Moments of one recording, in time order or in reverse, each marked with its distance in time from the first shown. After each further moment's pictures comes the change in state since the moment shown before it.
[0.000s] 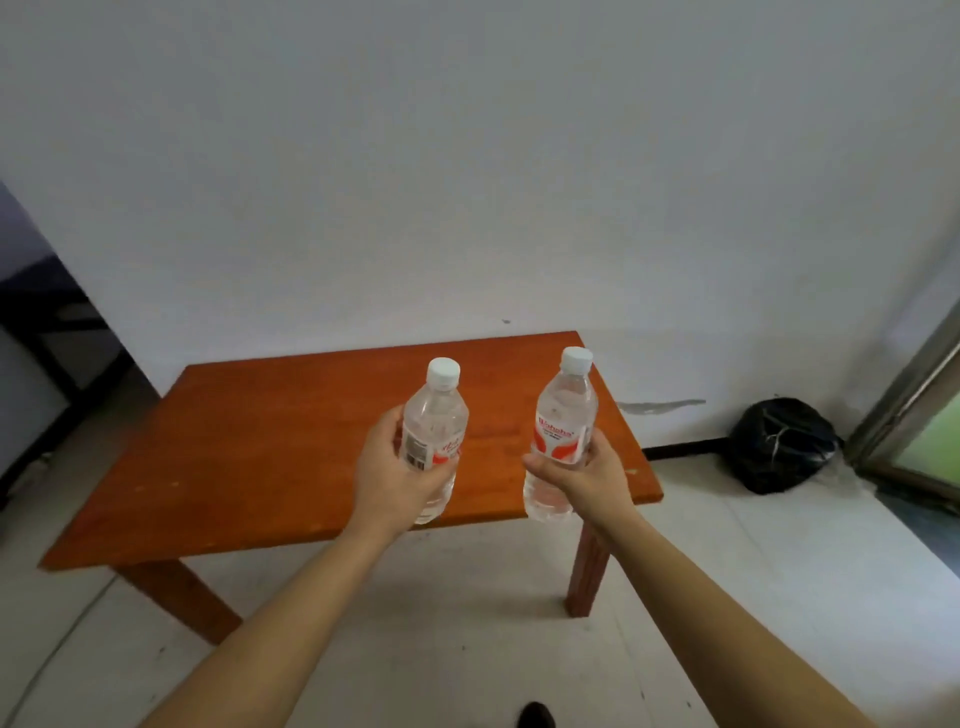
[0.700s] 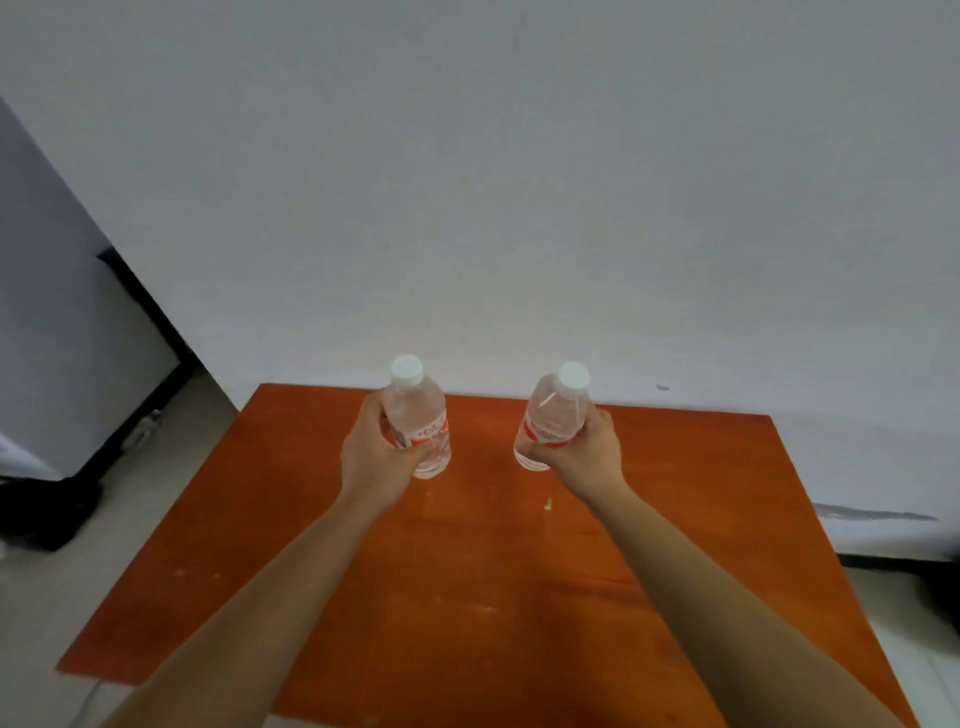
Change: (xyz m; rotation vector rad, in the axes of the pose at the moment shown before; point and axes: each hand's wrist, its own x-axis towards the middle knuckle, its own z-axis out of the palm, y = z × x) left_hand 0.370 -0.143 -0.085 0.149 0.227 -0.151; right_hand 0.385 -0.025 0.248 -0.382 -0.150 -0.162
